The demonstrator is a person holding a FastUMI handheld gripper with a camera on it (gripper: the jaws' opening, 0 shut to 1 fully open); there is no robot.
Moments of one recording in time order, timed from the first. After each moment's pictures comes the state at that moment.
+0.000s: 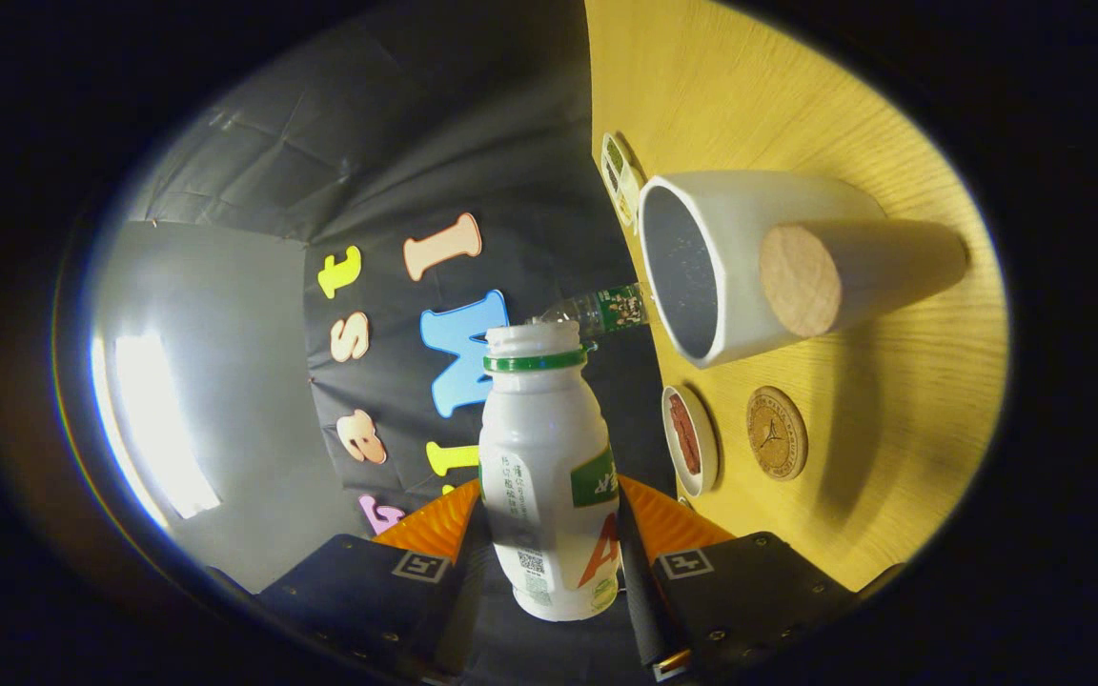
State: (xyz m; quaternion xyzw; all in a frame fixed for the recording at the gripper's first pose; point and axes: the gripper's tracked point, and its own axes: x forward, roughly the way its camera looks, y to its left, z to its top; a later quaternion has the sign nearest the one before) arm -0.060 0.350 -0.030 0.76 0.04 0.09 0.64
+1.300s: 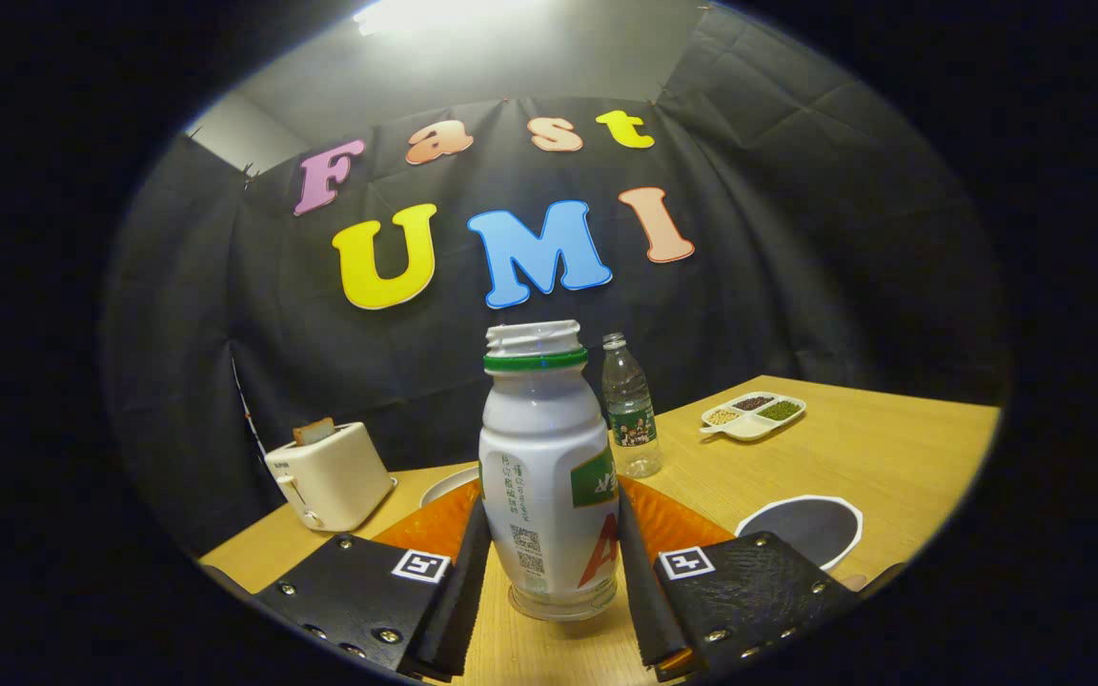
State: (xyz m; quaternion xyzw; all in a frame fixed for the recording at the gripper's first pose) arm -0.008 0.365 -0.052 0.07 0.05 0.01 1.00
